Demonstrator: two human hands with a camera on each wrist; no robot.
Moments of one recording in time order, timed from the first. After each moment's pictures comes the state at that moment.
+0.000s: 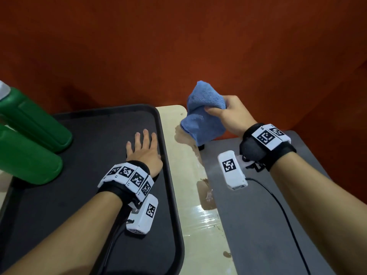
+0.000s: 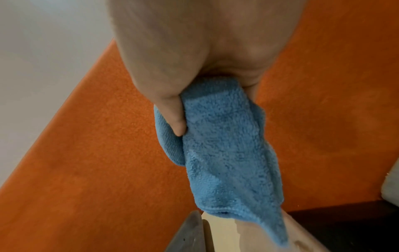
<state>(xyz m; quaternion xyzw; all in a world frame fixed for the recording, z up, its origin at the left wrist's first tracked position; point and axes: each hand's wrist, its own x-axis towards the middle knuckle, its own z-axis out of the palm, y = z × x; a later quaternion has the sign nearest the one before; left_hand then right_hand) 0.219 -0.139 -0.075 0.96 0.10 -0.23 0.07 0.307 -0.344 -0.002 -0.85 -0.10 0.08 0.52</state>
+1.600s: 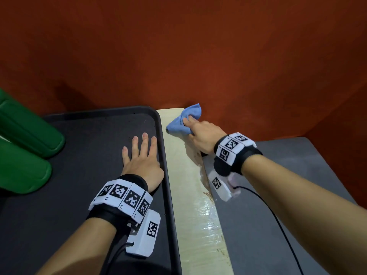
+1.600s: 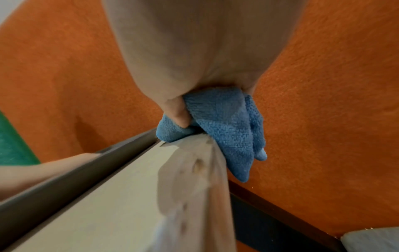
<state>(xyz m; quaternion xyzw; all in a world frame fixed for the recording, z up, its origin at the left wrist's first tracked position) 0.220 -0.142 -0.085 0.97 0.13 -0.19 0.10 0.334 -0.302 -0.068 -0.94 -0.30 0.14 0.10</state>
